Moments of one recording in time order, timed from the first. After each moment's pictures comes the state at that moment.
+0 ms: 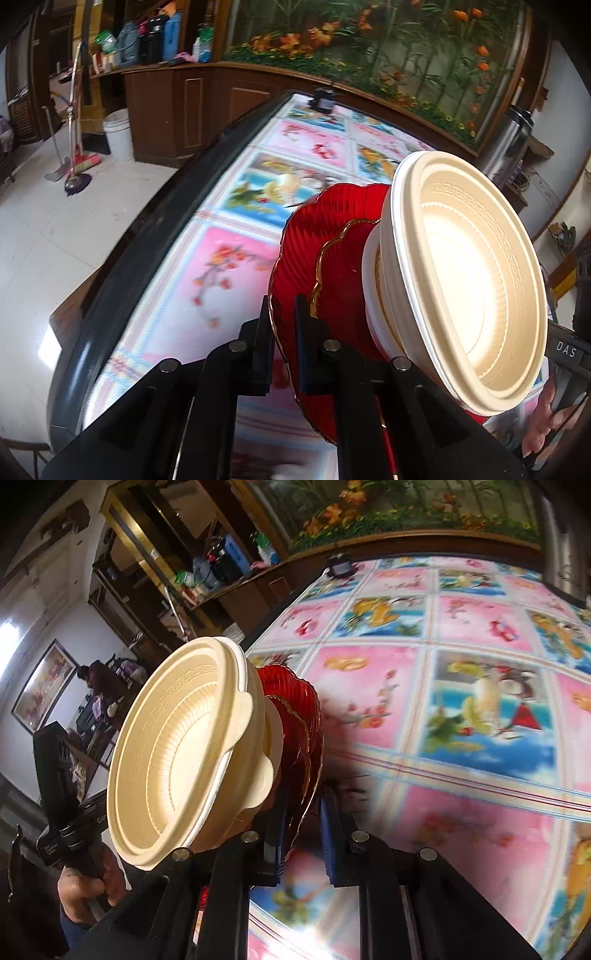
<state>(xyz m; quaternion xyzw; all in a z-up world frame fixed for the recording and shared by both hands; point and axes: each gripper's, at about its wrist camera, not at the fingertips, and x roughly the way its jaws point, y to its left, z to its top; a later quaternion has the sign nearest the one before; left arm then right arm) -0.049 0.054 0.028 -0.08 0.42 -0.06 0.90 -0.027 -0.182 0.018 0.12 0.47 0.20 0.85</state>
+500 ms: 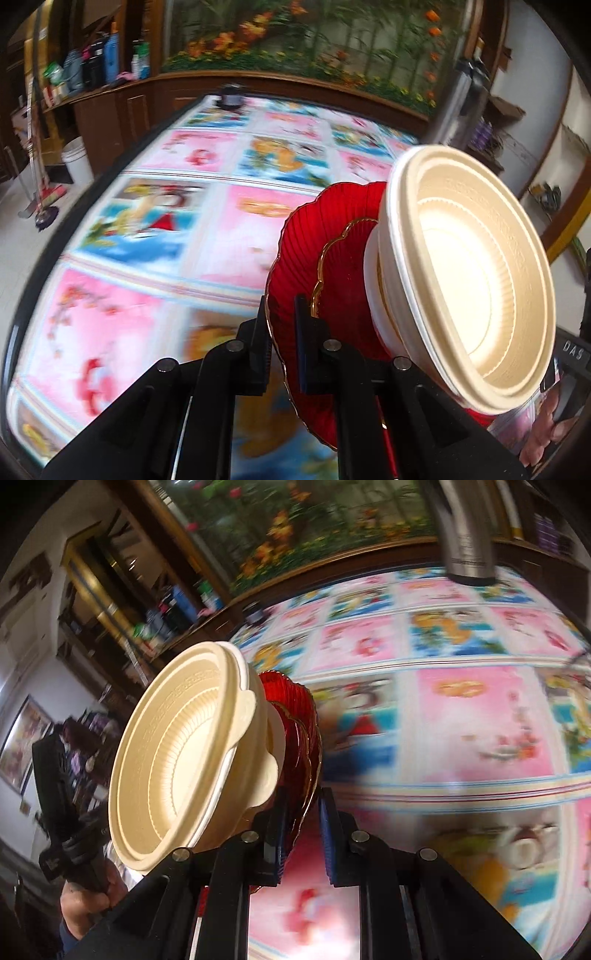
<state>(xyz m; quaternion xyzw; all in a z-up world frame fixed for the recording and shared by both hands) -0.022 -0.090 0.032 -0.02 0.43 -0.11 0.90 -0.046 -0.314 0.030 0.19 0.43 0.10 0.88</state>
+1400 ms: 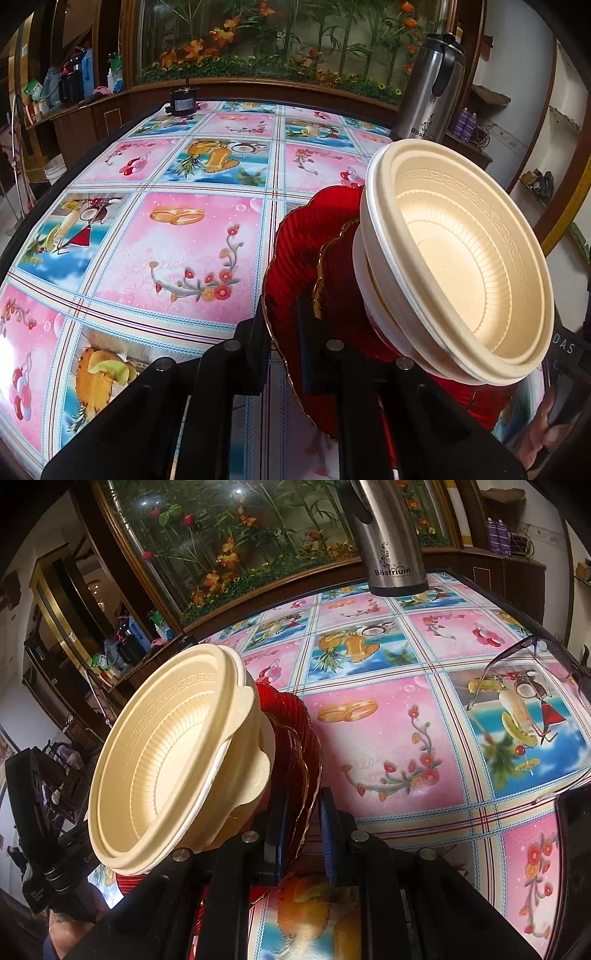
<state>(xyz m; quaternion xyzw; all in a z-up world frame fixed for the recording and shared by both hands) -0.011 -0.156 0.015 -0.02 0.40 -0.13 0.91 -0.041 -0.383 0.006 0.18 0.40 0.02 0.90</state>
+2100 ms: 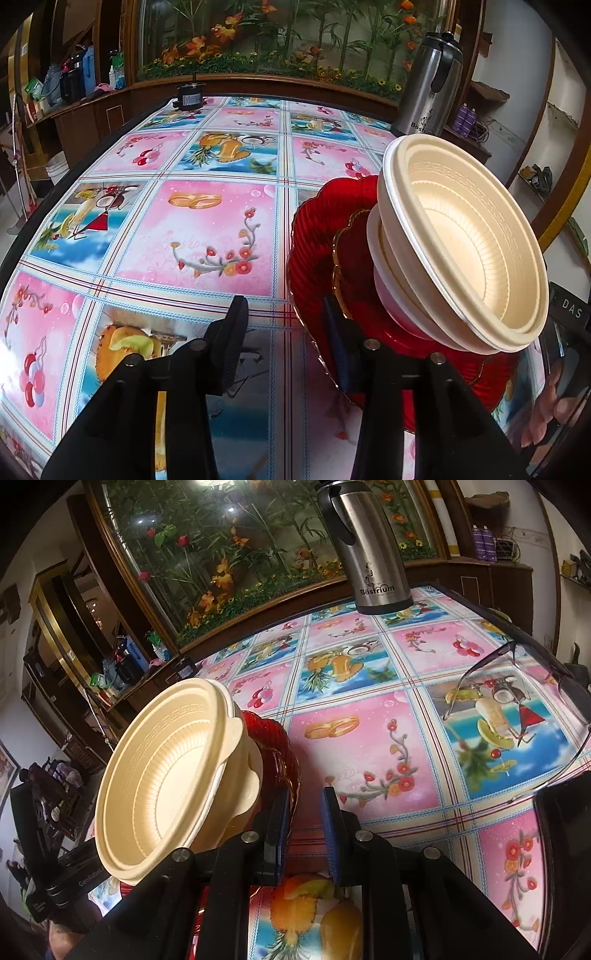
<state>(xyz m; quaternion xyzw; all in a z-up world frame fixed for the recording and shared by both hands) -0.027 -0.140 0.016 -0.01 0.41 -0.13 0.90 -0.057 -0.394 0.015 0.19 0.36 0.00 0.91</state>
